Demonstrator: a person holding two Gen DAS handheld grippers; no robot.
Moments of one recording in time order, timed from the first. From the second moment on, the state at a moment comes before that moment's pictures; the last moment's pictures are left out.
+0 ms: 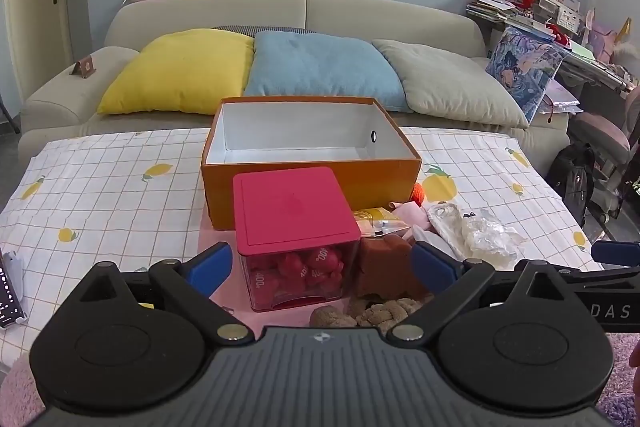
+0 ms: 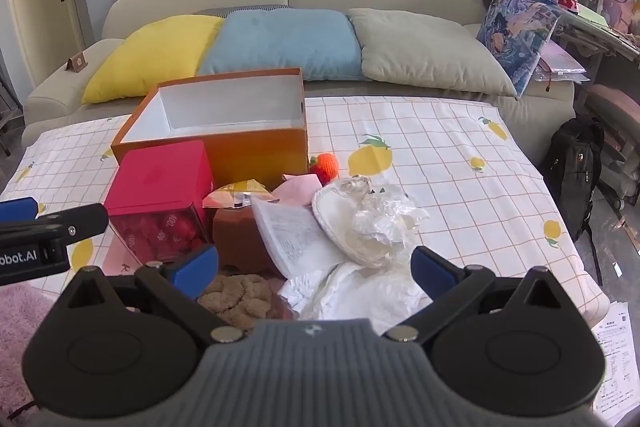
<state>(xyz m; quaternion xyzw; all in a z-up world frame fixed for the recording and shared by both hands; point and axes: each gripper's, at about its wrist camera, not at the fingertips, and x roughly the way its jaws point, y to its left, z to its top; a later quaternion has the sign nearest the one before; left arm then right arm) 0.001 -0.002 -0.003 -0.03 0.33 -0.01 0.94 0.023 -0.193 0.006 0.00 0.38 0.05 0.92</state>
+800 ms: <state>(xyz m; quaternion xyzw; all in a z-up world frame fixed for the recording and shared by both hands) 0.002 0.000 -0.006 -0.03 0.34 -0.01 0.94 0.028 -0.192 0.003 -0.01 0.39 0.05 0.92</state>
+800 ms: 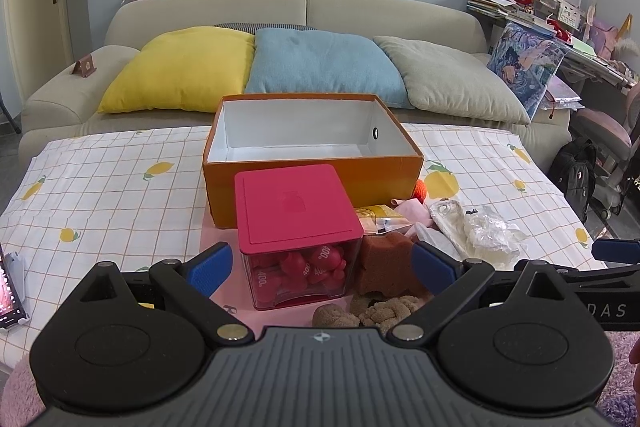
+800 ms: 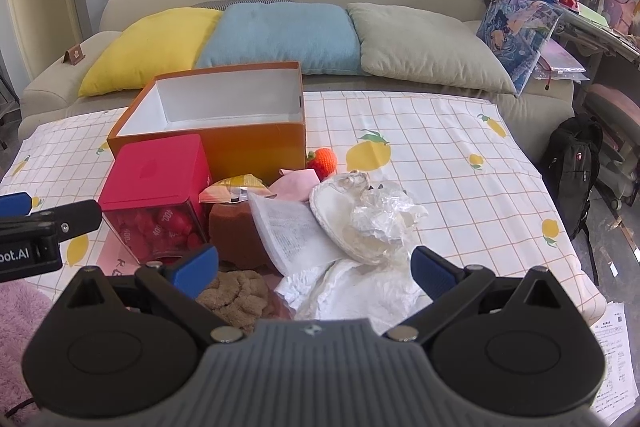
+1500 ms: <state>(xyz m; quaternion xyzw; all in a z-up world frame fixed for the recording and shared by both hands) 0.004 0.002 -0.005 -0.03 0.35 0.00 0.94 0.031 -0.188 -0.002 -0.01 0.40 0.05 0.91</state>
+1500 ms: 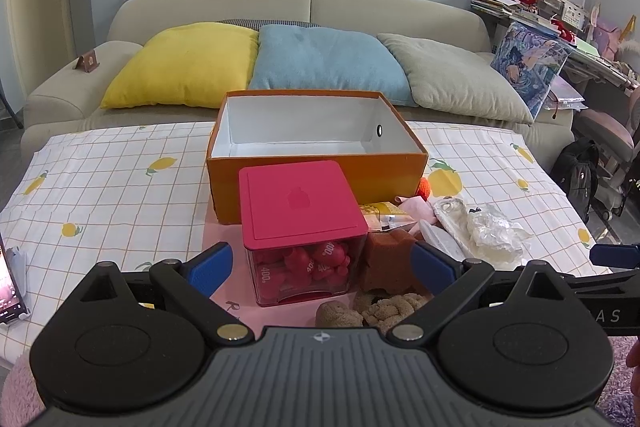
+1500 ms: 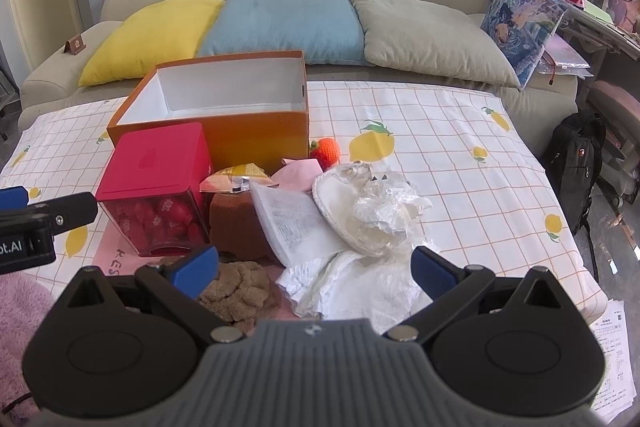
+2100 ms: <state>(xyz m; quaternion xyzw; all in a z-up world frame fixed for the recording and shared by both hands) 0.003 0.004 -0.005 -0.03 0.35 0.00 0.94 0.032 -0.184 -0.005 -0.02 0.41 0.06 0.91</state>
